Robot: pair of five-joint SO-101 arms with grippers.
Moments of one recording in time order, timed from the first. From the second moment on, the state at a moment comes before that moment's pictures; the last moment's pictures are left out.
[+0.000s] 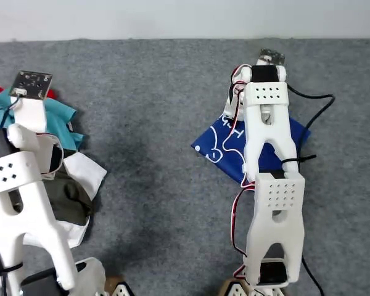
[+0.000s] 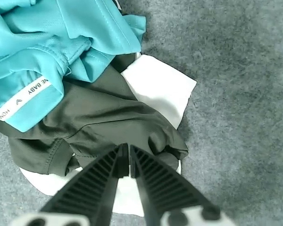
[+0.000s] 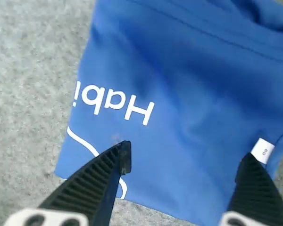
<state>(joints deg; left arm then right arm) -24.0 -20.7 8.4 99.4 -15.9 -5.5 47.0 -53.7 97.6 -27.0</state>
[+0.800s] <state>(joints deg) -24.0 -20.7 8.4 99.4 -15.9 1.1 60.6 -54.9 96.4 -29.1</state>
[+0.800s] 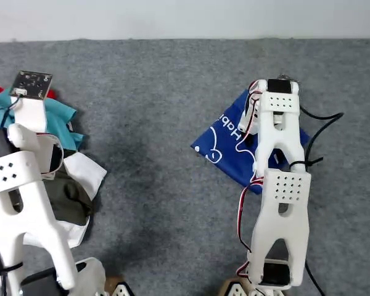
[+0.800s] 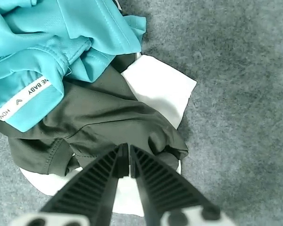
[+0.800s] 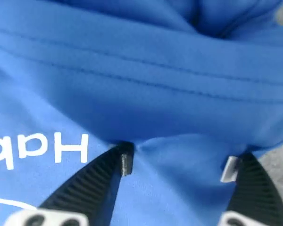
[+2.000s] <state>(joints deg) -24.0 -20.7 8.4 99.4 -15.9 38.2 60.3 -62.9 95.9 41.2</state>
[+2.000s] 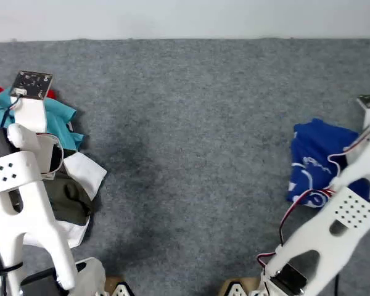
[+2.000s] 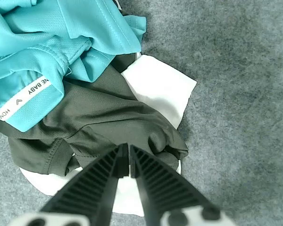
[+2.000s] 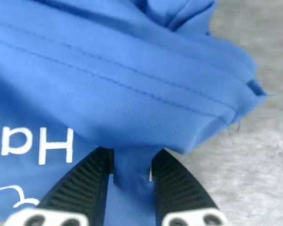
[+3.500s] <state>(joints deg) -24.0 -33.3 17.5 99.4 -15.9 26.5 6.2 -9.1 100.5 25.2</state>
